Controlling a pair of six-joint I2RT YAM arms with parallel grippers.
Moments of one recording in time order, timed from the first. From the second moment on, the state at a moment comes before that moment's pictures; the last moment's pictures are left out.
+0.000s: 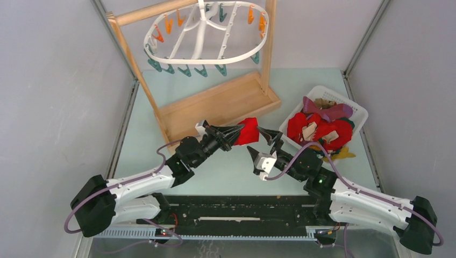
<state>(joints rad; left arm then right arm) -0.88 1.10 0.50 0.69 -0.06 -2.07 1.02 0.76 0.46 0.34 0.02 -0.88</state>
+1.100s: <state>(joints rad) -0.85 1.06 0.47 0.69 -0.02 -1.86 0.83 0.70 0.77 -0.12 -0.30 -0.68</state>
